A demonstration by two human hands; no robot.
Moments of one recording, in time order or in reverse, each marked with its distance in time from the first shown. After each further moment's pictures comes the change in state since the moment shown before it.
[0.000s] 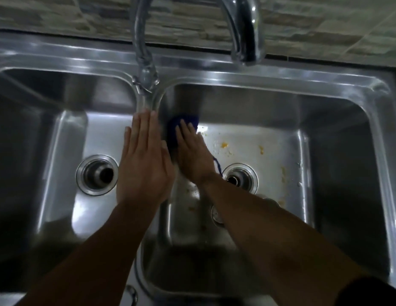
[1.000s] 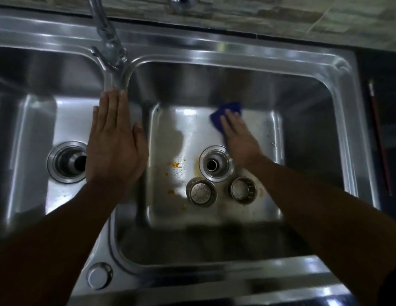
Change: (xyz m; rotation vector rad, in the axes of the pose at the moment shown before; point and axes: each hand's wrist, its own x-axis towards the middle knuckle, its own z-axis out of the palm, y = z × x) left_hand -0.001 0.004 -0.006 -0.017 0.014 0.023; right_hand -0.079 0.168 -0.066 -0.282 -0.120 0.122
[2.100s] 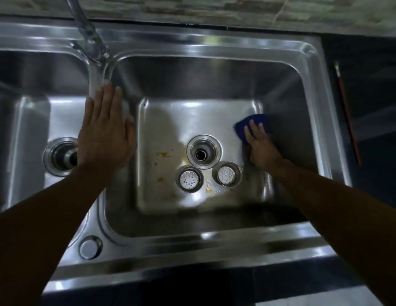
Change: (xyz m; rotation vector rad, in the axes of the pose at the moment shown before) left_hand -0.009 0.001 0.002 0.126 0.005 0.167; right_hand -0.092 0.060 -0.023 0.028 -0.238 0.191
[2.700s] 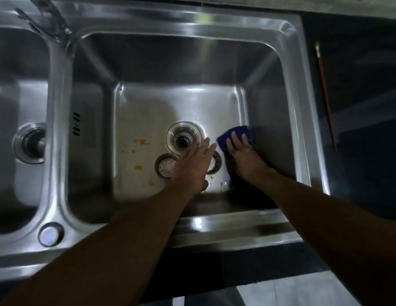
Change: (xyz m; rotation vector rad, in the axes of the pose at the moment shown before) left_hand -0.059 0.195 0.112 -0.131 -0.689 0.241; right_hand -0.061 -0.006 0.013 -0.137 -0.224 -0.023
